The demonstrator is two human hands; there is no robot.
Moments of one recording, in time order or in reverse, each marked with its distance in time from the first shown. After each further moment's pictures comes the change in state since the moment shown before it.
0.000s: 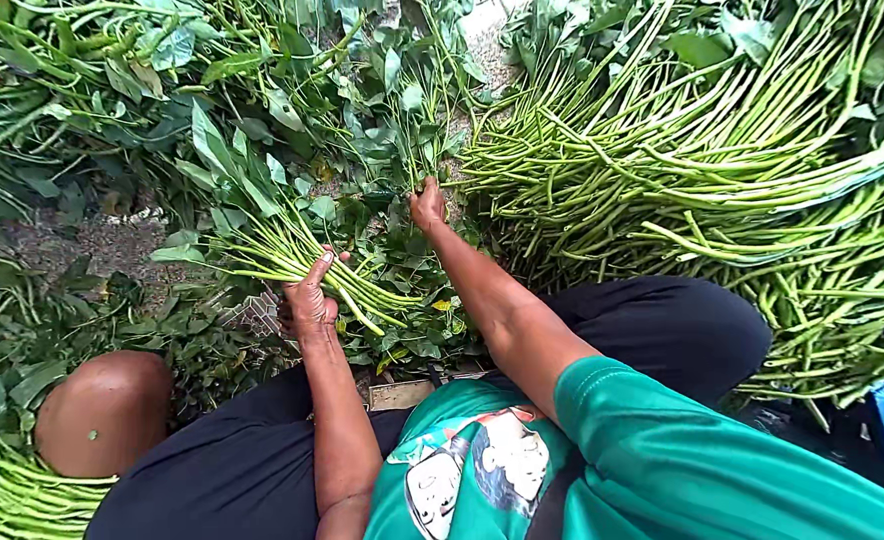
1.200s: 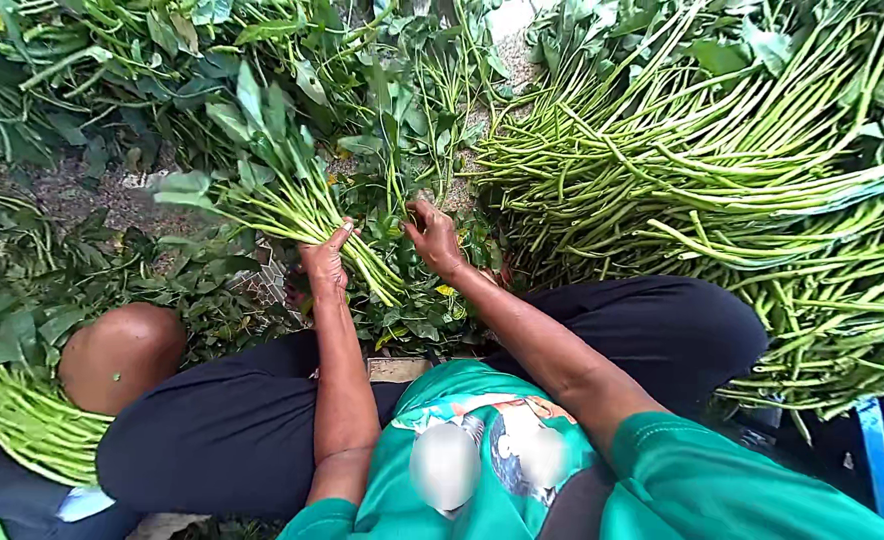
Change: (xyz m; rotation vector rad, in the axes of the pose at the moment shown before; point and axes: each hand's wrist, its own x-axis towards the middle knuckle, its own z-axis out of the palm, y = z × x) left_hand 0.006 -0.008 0.004 0.142 0.083 0.043; right_hand -0.124 0.016 -0.024 -0.064 -0.077 -0.696
